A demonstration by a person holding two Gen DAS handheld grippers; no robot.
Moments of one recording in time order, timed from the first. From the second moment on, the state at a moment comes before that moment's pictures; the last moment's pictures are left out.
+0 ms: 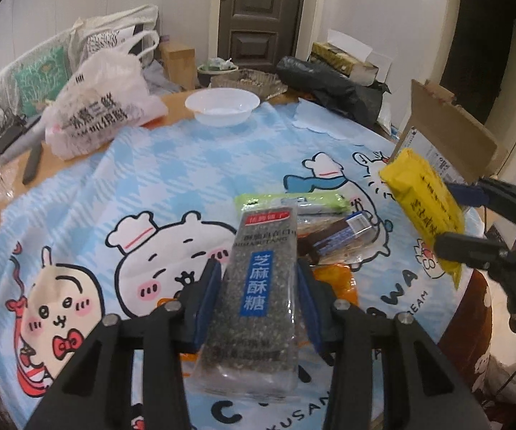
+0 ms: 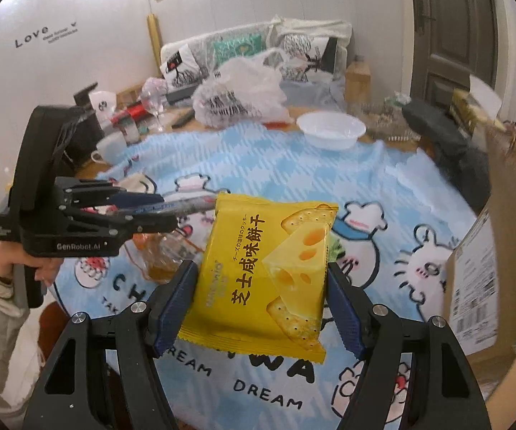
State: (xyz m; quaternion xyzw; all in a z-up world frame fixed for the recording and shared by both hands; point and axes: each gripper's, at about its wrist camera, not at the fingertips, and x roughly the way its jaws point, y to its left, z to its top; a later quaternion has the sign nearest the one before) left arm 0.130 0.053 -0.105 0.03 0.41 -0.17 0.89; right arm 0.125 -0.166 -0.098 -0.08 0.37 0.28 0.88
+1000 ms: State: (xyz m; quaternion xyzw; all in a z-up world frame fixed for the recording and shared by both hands) left arm 0.123 -0.030 -0.048 0.06 0.36 -0.21 0.91; right arm 0.103 -0.252 -0.036 -0.05 0.30 0.25 0.92
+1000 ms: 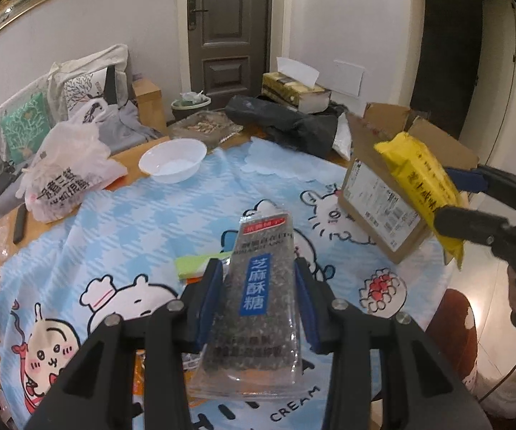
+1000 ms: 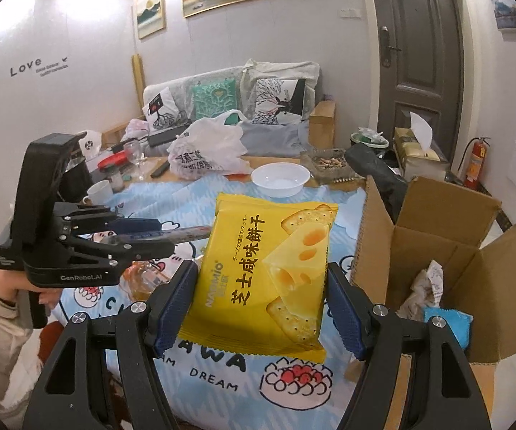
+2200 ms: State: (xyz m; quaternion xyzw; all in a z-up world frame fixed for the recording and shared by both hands) left arm 0.186 -0.261 0.004 0.12 0.33 -0.32 0.88; right arm 0.170 -0.408 -0.041 0.00 0.34 0.13 0.93
